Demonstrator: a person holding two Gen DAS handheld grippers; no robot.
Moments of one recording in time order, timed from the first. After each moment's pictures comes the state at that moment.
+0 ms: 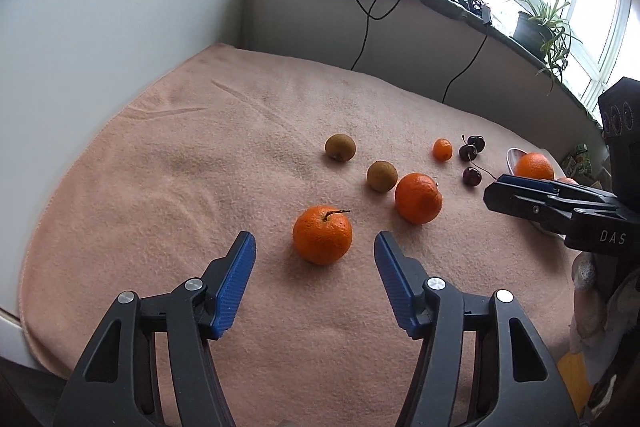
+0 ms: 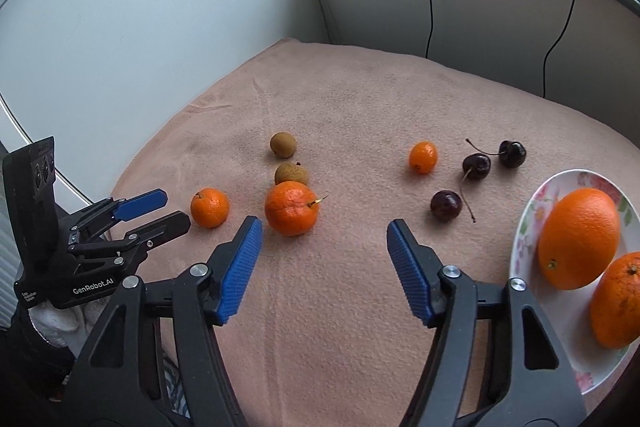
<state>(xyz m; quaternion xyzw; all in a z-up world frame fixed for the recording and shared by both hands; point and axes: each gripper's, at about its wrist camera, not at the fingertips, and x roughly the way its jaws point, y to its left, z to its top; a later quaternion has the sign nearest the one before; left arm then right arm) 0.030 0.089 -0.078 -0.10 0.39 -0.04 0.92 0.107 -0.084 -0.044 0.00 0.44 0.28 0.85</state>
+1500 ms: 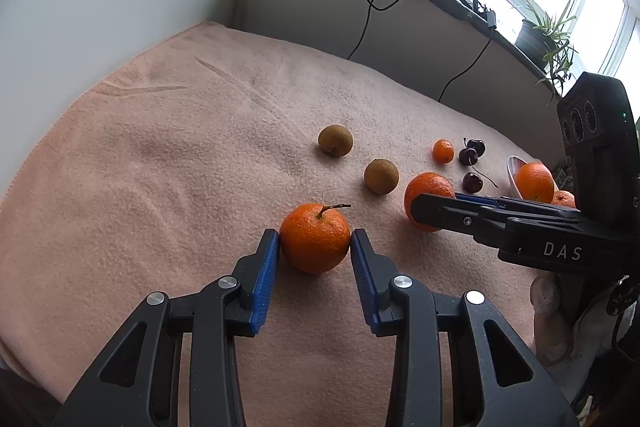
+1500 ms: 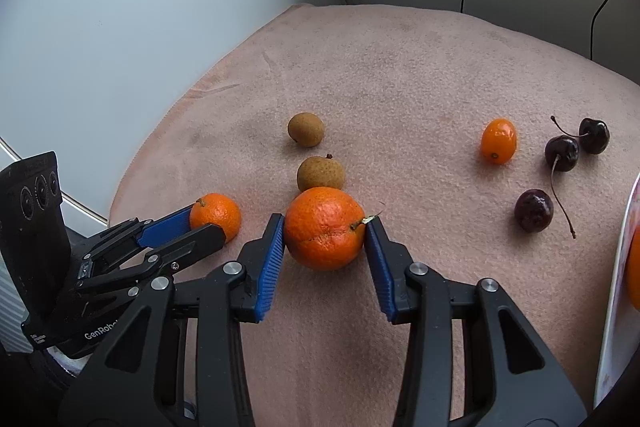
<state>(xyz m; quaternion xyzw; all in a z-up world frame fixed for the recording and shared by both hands) 0.050 0.092 -0.092 -0.14 0.40 -0.06 0.90 0.137 -0.046 -0.079 0.03 0.48 0.31 0.82</state>
